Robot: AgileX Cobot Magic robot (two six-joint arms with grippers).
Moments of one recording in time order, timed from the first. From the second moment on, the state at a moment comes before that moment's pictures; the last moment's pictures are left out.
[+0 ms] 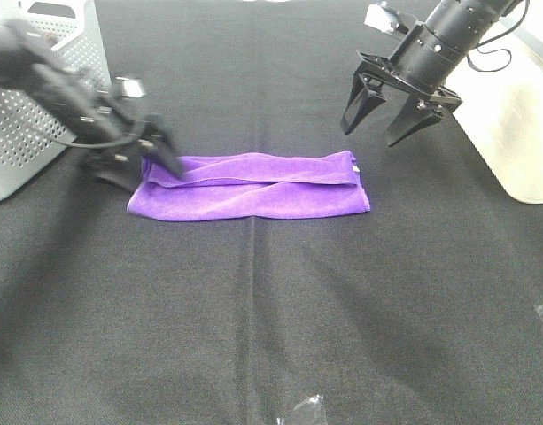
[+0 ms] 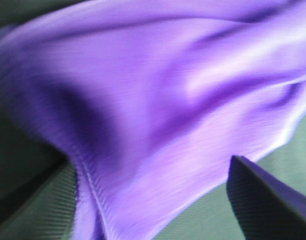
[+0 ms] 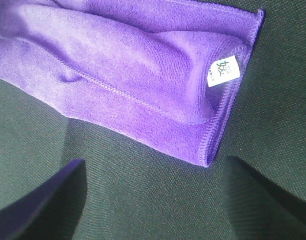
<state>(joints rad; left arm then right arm) -0.09 2.53 -1.99 -0.69 1.14 0.39 0.14 2.28 -1.96 0.45 1.21 -0.24</state>
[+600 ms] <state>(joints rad) -0.15 2.55 -2.00 -0.63 1.10 0.36 0.14 2.28 -1.96 0.45 1.21 -0.24</state>
